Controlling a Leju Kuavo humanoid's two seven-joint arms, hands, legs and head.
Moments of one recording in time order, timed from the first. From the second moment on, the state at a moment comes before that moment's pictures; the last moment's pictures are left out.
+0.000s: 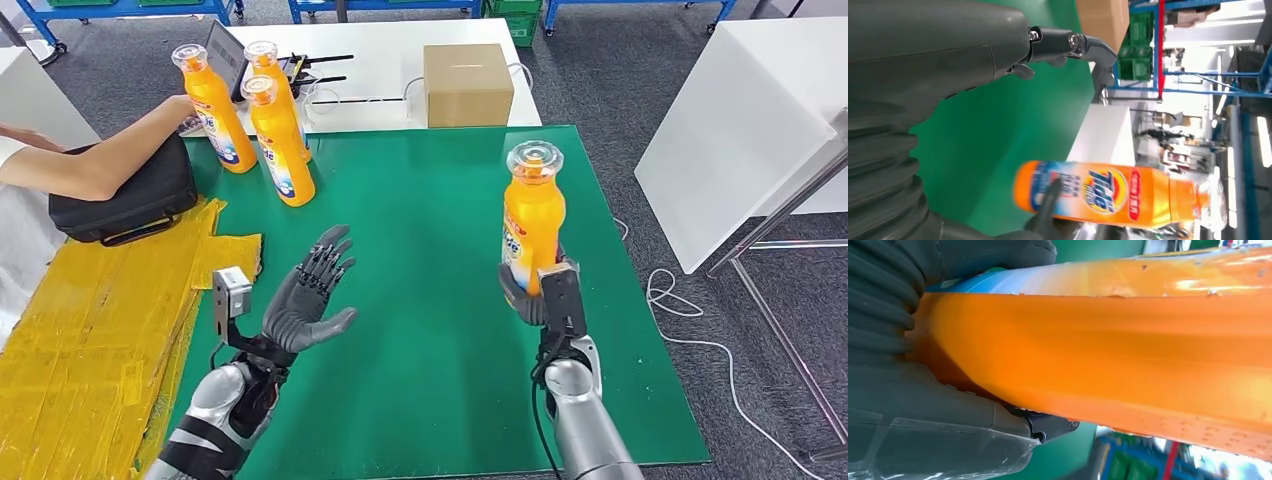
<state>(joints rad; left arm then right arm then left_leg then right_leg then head) -0.27 -0.08 -0.39 -1.28 0.21 -0.19 -0.30 -0.32 0.17 0.19 -1.00 0.17 -0.23 -0.33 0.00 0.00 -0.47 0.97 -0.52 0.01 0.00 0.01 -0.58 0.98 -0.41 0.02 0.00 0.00</state>
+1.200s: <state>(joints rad) -0.41 -0.13 -0.52 -1.16 0.23 -0.10 -0.31 -0.47 0.33 0.55 -0.67 0.39 -0.45 -0.40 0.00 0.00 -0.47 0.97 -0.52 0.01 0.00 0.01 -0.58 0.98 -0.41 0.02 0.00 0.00</state>
